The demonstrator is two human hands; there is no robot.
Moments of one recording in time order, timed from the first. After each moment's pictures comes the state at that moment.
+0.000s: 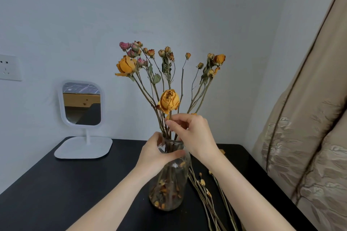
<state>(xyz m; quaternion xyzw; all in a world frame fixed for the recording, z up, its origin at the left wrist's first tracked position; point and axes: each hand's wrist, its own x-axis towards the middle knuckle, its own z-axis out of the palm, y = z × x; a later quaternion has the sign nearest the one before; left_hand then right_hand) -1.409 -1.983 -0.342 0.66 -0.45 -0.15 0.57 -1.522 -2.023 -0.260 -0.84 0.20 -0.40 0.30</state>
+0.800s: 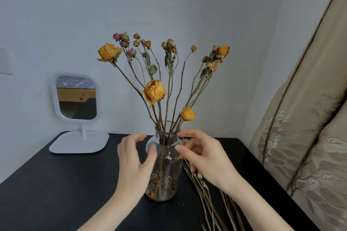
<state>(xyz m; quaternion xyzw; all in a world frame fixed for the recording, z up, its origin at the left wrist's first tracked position) -1.428 -1.931 -0.357 0.64 -0.43 0.02 0.64 -1.575 -2.017 -0.301 -0.85 0.20 -0.34 0.34</state>
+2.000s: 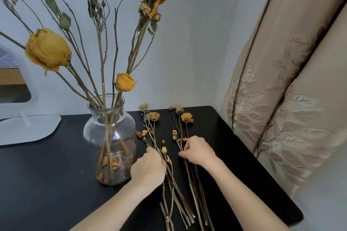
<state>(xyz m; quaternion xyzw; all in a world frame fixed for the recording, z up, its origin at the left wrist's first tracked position) -1.516 -2.043 -0.420 0.88 -0.45 -0.12 0.14 -1.616 -2.148 -0.413 -0.80 0.54 -0.04 0.25</state>
